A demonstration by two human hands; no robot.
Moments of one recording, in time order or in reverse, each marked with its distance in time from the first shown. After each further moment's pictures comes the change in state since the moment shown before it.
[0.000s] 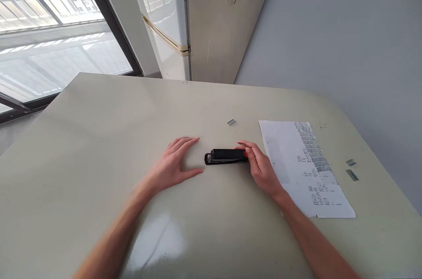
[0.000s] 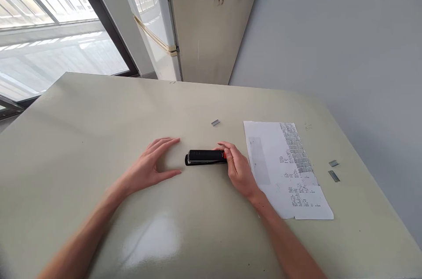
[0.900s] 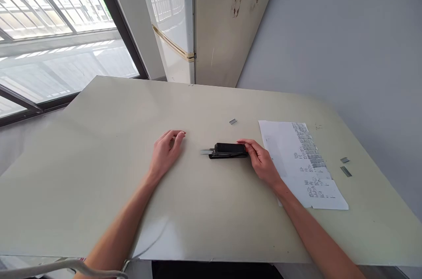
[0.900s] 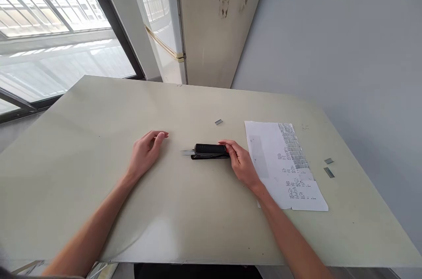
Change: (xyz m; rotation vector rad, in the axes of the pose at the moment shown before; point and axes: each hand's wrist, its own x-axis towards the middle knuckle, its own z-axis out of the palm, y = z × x) left_hand -0.002 -0.005 -0.006 -0.140 0.446 -0.359; right_hand 0.001 0.004 -0.003 0.052 -0.015 -0.078
